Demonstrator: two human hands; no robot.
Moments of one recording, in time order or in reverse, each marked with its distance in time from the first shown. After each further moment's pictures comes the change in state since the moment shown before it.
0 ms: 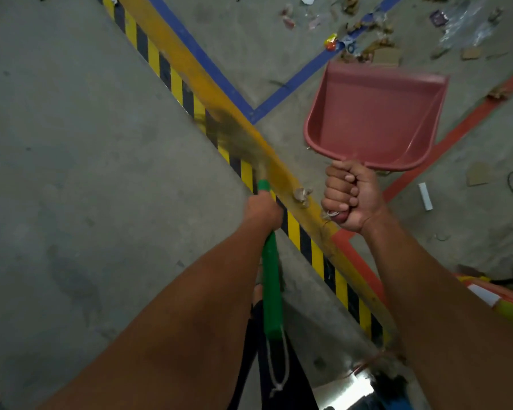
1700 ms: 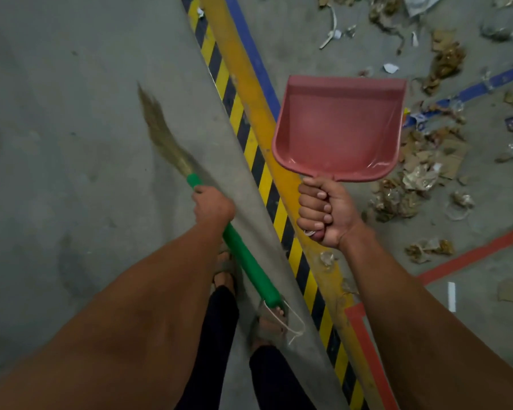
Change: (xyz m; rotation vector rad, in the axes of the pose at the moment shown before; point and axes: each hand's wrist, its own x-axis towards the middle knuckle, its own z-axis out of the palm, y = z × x) left_hand 0.137 -0.140 -0.191 -0.499 0.309 -0.528; right_hand 0.217 -0.017 0.147 -0.200 -0.059 0.311
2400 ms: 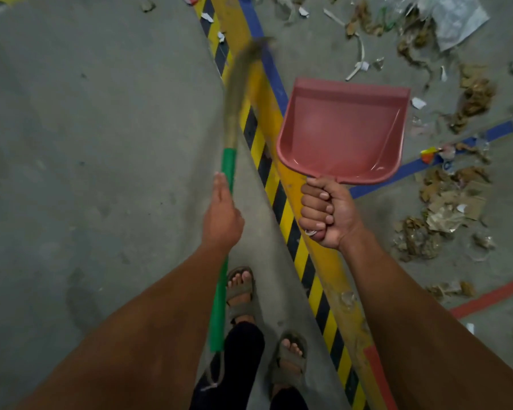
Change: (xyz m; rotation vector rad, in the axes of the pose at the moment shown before) left_hand 0.123 0.032 -0.073 0.050 0.068 0.594; right_hand 0.161 -0.074 0.079 0.064 0.012 0.026
